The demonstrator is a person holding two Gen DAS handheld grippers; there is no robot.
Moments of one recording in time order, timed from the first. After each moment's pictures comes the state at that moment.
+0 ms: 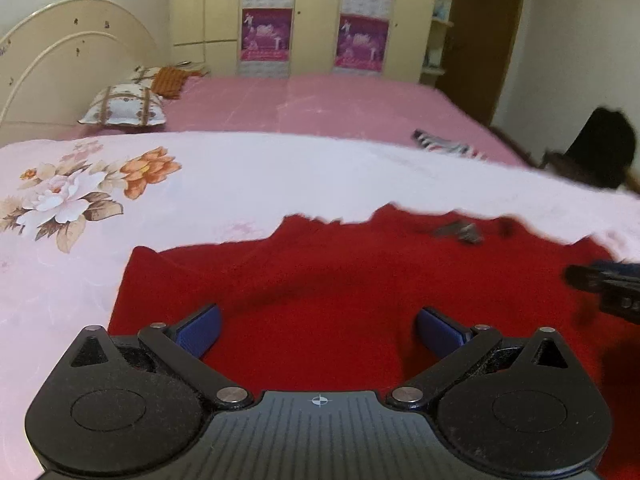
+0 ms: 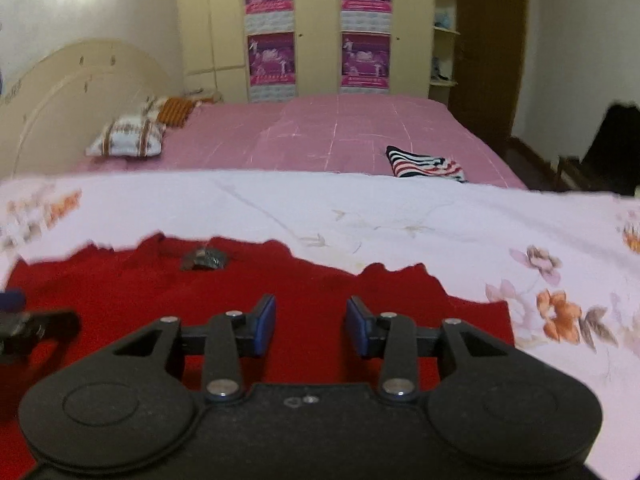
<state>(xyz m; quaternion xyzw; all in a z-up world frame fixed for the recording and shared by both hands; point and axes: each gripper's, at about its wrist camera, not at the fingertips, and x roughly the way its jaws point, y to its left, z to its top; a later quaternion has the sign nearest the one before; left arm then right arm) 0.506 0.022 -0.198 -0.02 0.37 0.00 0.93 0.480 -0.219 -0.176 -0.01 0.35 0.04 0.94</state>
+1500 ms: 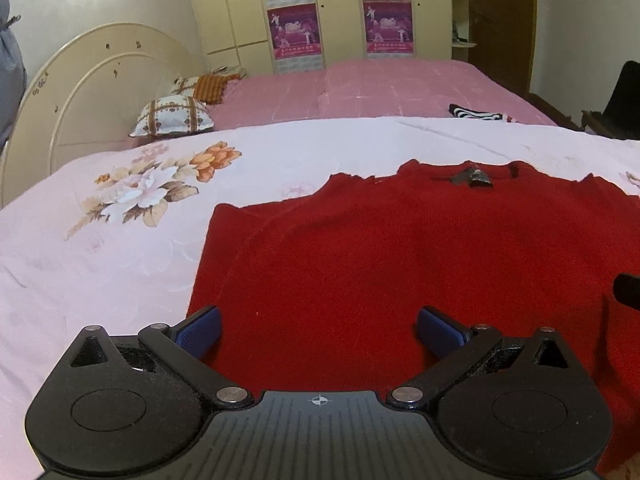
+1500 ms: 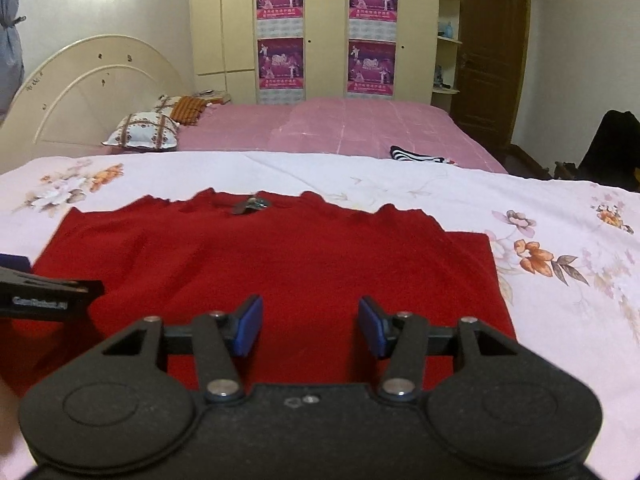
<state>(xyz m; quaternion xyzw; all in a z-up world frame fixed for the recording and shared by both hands) 0.434 0.008 -0.167 0.04 0.39 0.06 0.92 0.388 -0.202 -0.163 0.00 0.33 0.05 0.94</state>
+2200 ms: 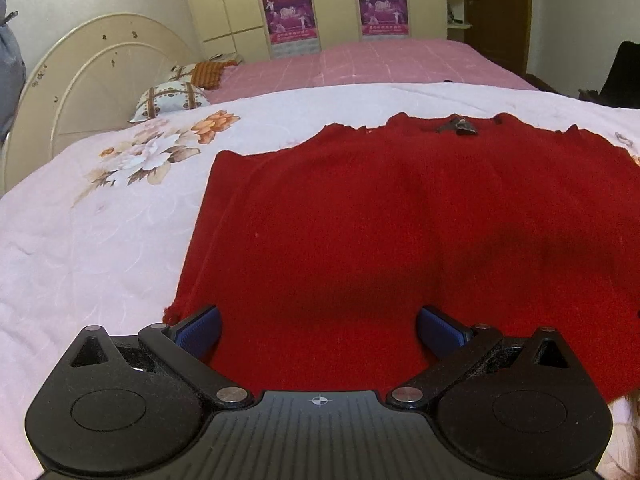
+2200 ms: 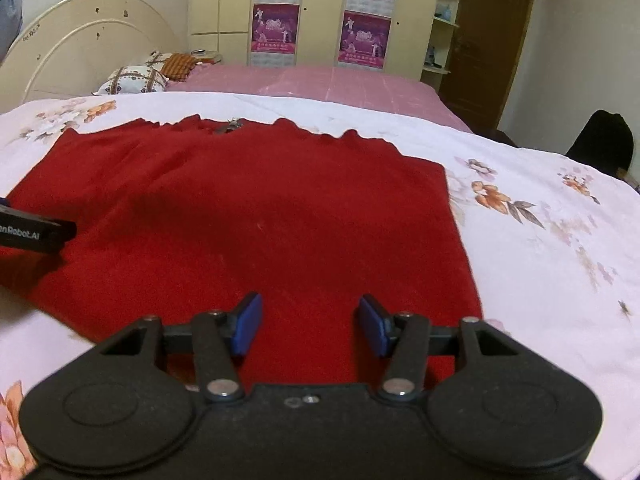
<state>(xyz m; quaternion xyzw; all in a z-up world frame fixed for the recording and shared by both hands) 0.395 0.002 -0.185 0.05 0.41 0.06 0.91 0.338 -0.219 -0.188 -0.05 0.38 0.02 0.92</state>
